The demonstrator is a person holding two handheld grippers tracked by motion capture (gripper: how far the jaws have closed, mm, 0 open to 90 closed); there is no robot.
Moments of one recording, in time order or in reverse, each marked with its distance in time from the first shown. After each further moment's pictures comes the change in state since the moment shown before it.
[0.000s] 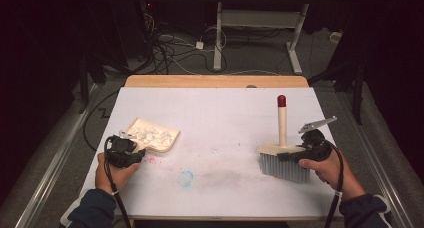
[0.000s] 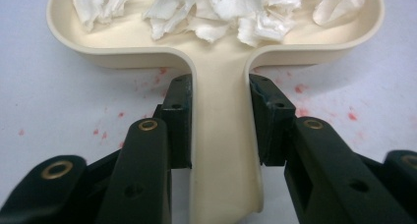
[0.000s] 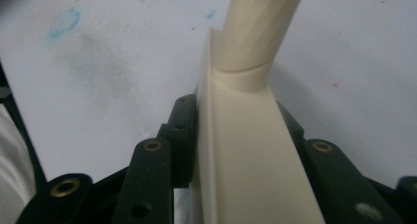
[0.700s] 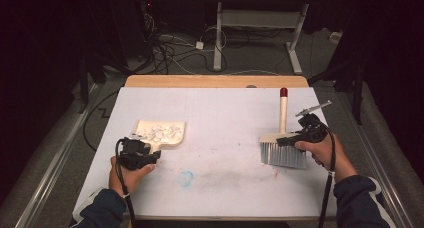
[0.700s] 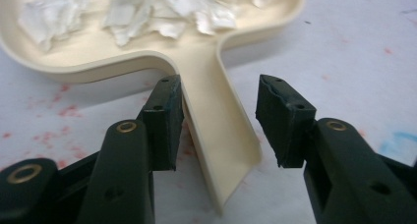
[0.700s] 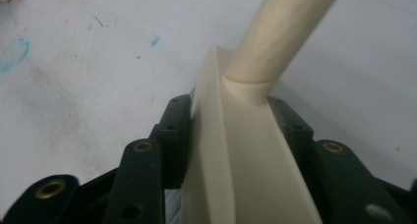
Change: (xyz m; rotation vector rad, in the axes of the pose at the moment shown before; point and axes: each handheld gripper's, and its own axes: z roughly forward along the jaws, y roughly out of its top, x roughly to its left) left arm -0.038 -0.001 -0.003 -0.046 -0.146 -0.020; right arm -0.038 0.029 0.009 0.013 -0.048 0.076
